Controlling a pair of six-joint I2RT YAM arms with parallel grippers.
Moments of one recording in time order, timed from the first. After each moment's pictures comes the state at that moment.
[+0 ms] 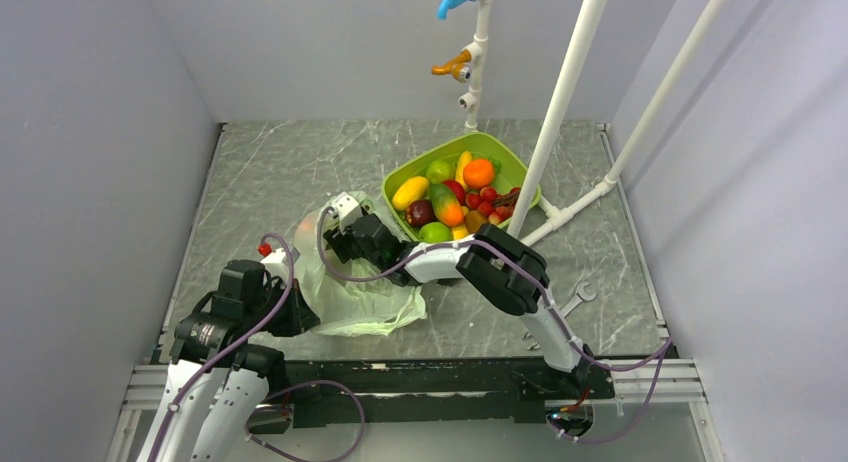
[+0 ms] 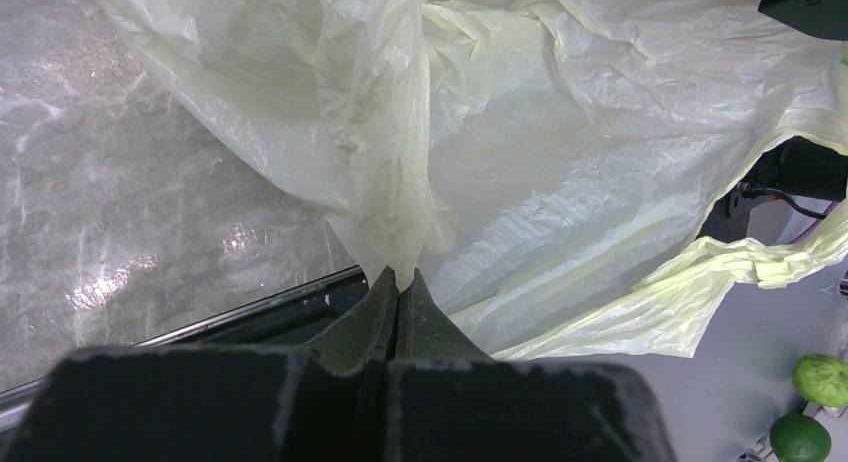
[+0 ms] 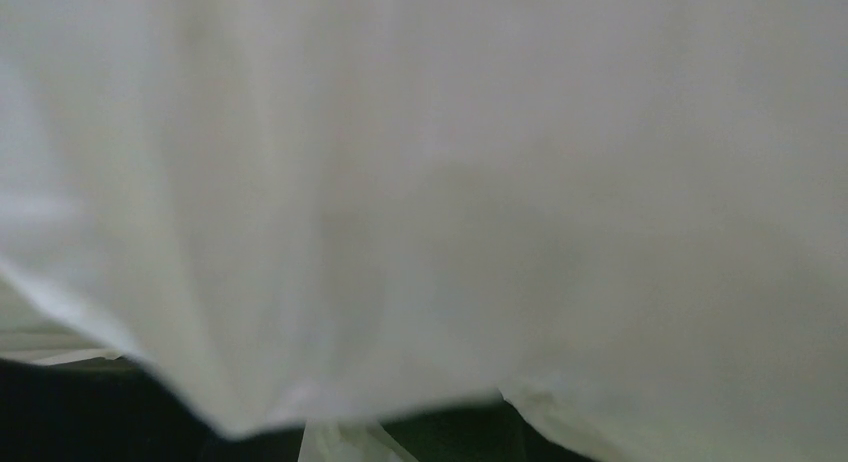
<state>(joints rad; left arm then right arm) -0.24 0.43 0.64 -1.10 0.36 -0.36 1.03 2.21 1.33 0.55 0.21 0.03</state>
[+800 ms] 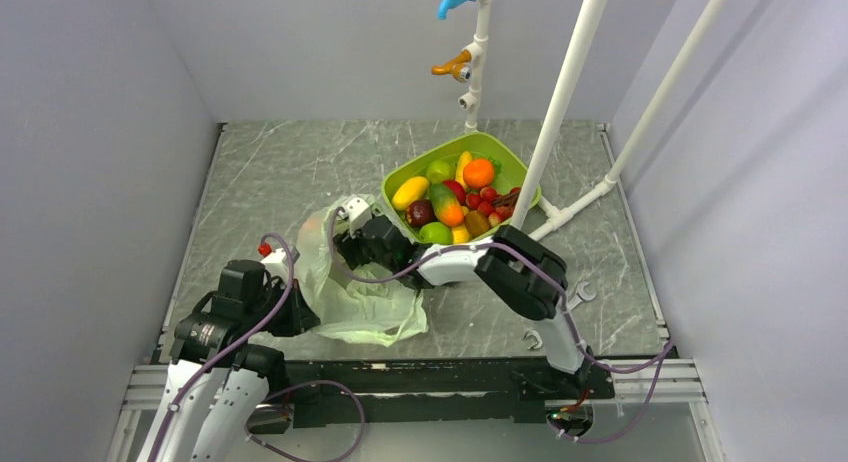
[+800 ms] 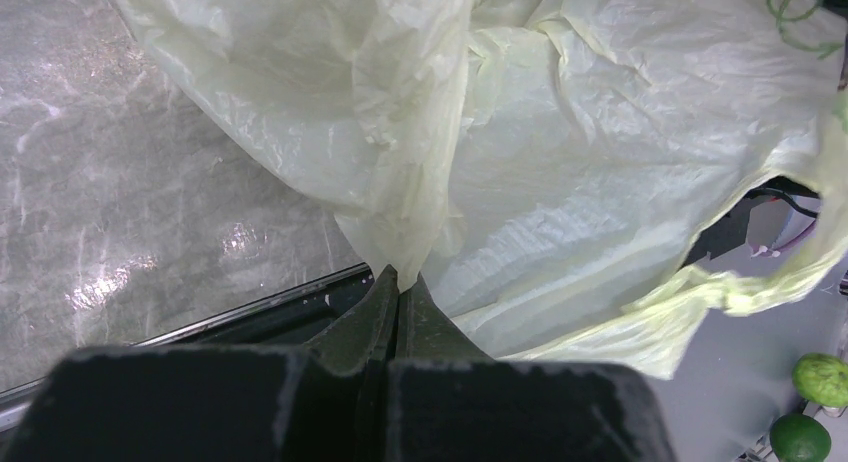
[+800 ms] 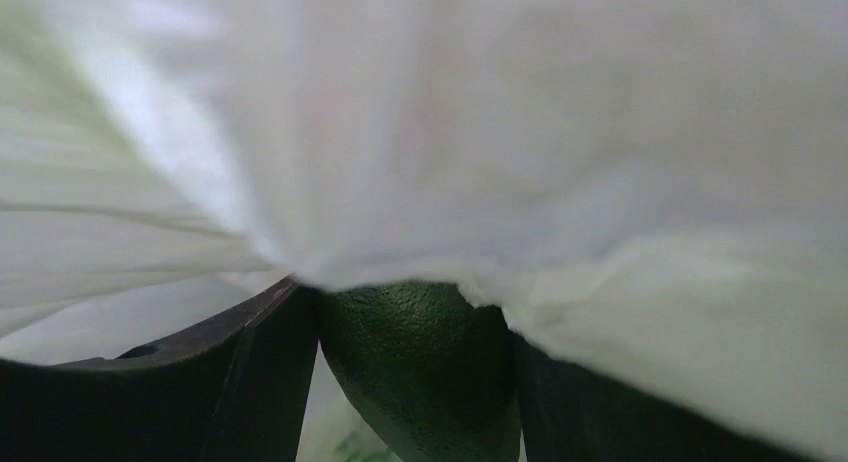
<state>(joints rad) -0.24 0.43 0.64 -1.10 0.36 -0.36 1.03 2.12 1.23 0.51 0.15 0.07</state>
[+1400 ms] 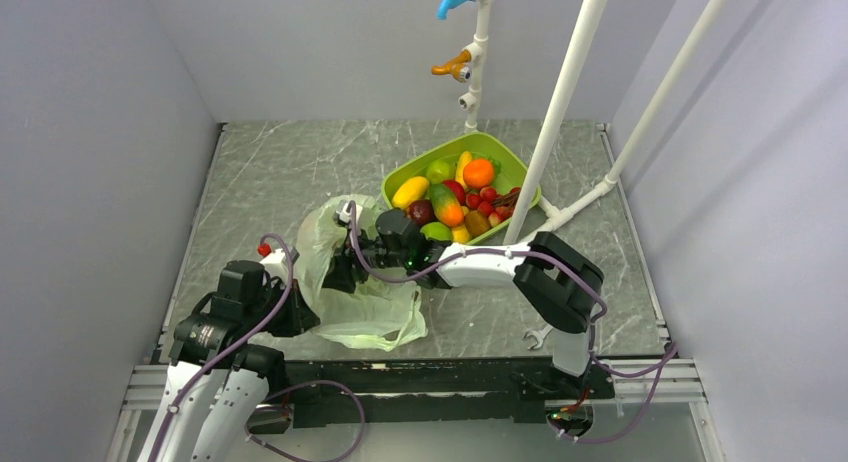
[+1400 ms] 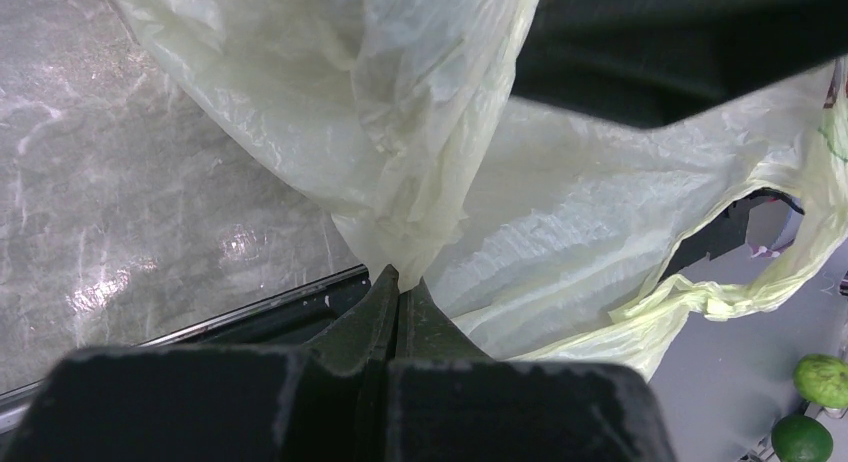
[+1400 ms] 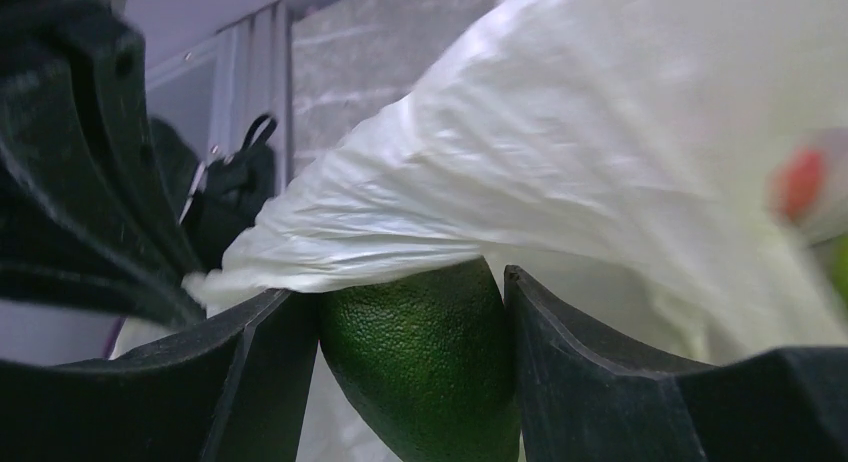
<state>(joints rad) -0.24 0.42 0.64 -1.10 0.36 -0.36 1.03 1.87 1.14 0.49 -0.44 0.24</state>
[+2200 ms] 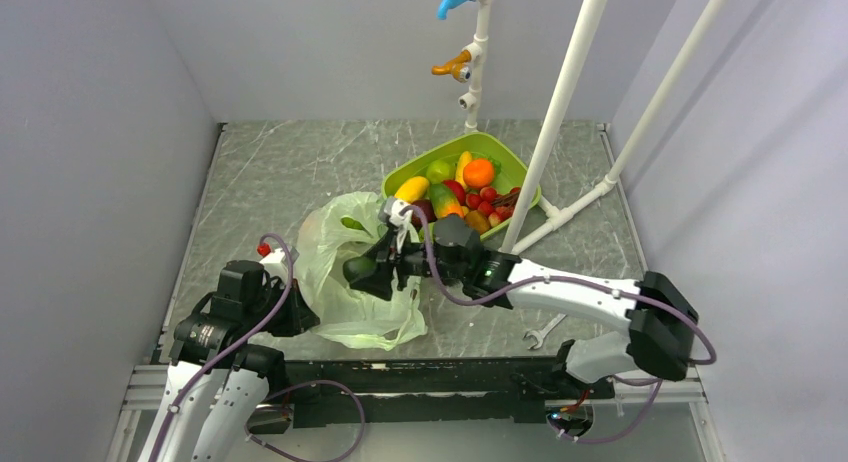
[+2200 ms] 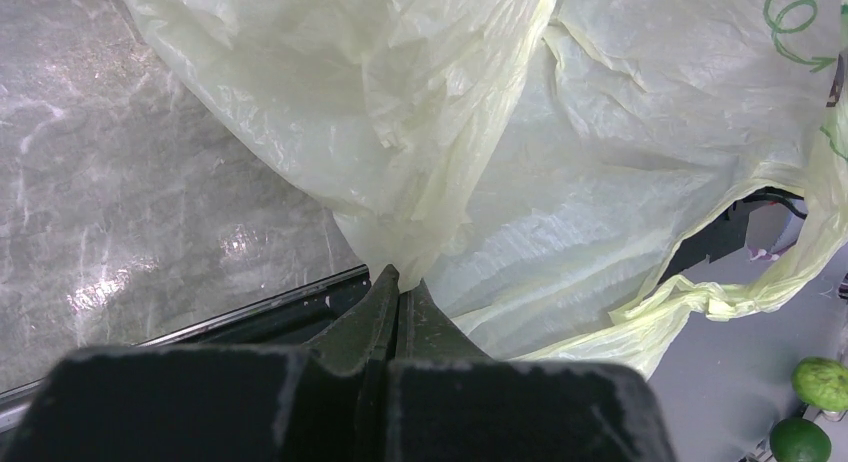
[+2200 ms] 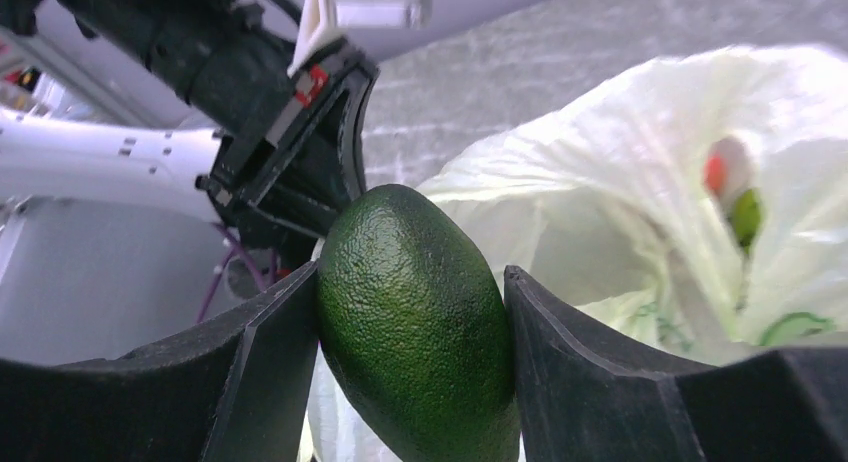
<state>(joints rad) -0.23 0.42 0.64 -1.10 0.36 -0.36 1.06 1.40 0.90 0.34 -0.40 0.24</state>
